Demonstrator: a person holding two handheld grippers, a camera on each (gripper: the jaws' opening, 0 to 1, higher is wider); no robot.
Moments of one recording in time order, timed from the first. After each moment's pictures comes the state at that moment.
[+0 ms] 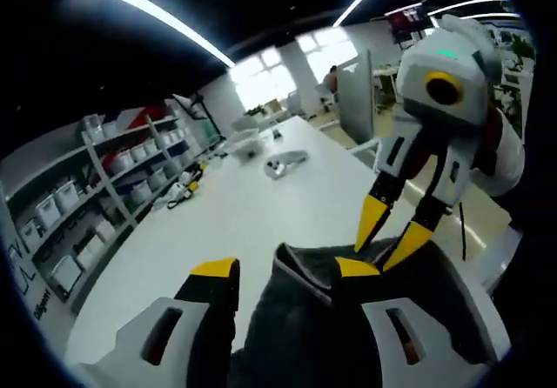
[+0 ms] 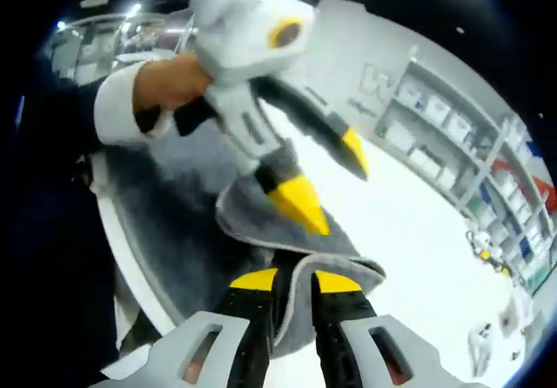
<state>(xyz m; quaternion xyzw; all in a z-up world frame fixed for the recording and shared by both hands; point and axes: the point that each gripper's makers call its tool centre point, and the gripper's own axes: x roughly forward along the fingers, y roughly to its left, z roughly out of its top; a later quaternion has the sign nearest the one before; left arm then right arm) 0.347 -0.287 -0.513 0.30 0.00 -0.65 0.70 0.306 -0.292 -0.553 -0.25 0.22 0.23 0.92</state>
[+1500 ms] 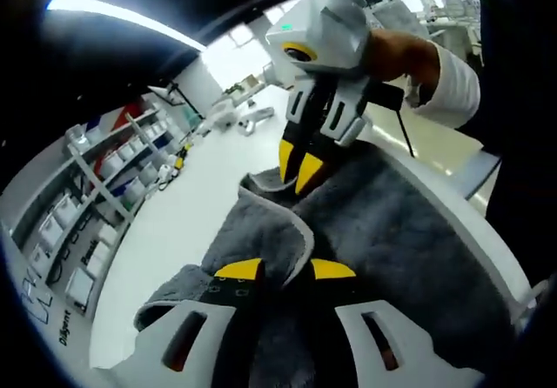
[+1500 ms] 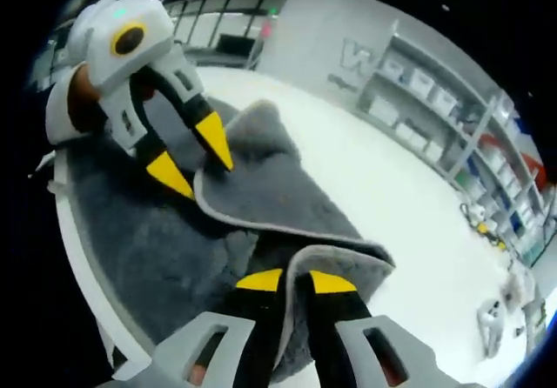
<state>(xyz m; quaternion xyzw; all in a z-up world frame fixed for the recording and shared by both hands) 0.346 -0.220 -0.569 0.39 0.00 -0.63 0.67 0.330 -0.305 -0.588 -0.23 0.27 0.17 0.92</state>
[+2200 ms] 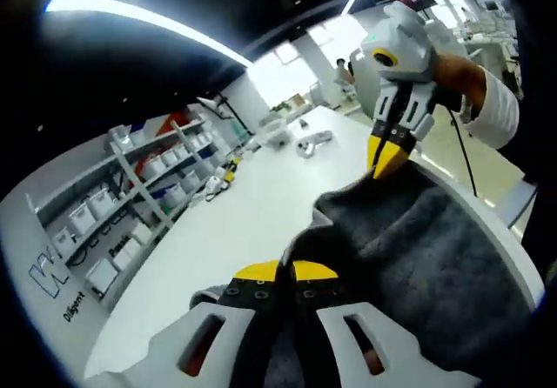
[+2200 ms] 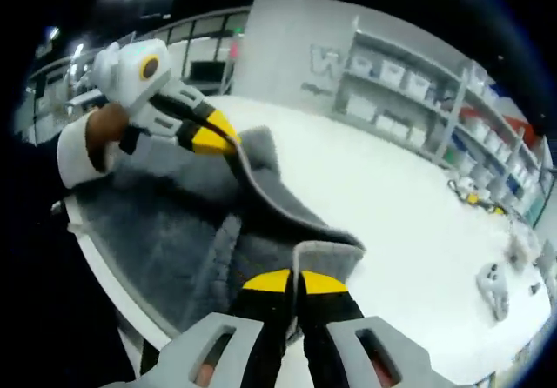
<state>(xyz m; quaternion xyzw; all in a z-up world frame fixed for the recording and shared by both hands) 0.401 -0.229 -0.509 0.31 -0.05 -0.56 0.76 0.305 -0.334 -0.557 -0.15 0.25 0.13 0.95</state>
